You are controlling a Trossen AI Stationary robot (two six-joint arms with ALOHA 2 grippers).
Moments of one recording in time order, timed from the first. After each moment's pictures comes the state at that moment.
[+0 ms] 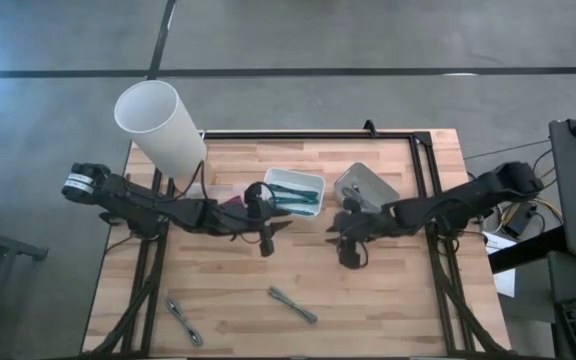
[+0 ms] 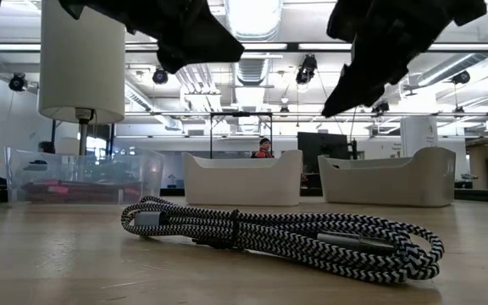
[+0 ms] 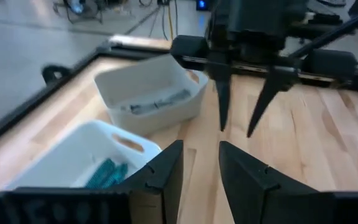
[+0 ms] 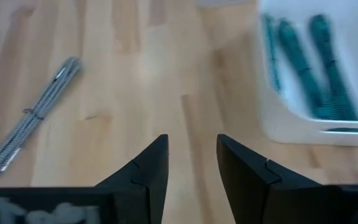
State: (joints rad) left arm -0.20 1.37 0.83 0.23 -0.40 -0.18; right arm 0.23 1.36 0.78 -0.19 0.20 0.34
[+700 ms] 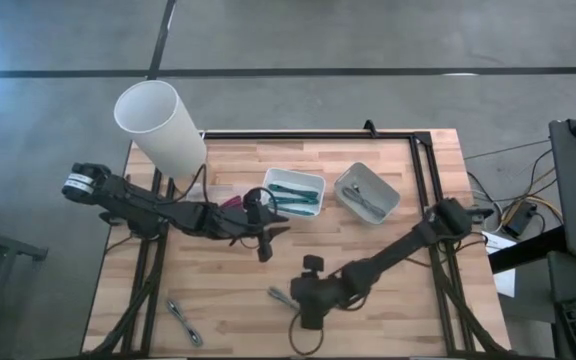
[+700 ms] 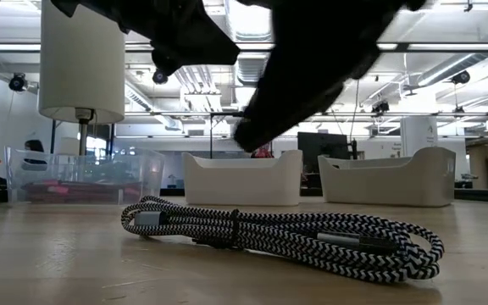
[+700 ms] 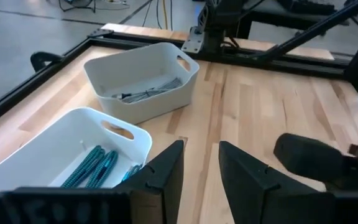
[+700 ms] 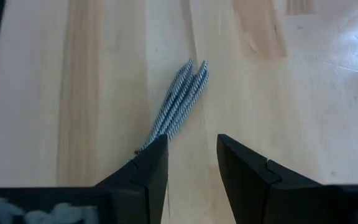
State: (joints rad) left arm -0.22 1.37 0.83 0.19 -0.40 -0.22; right arm 0.51 2.04 1.42 -0.36 0.33 0.52
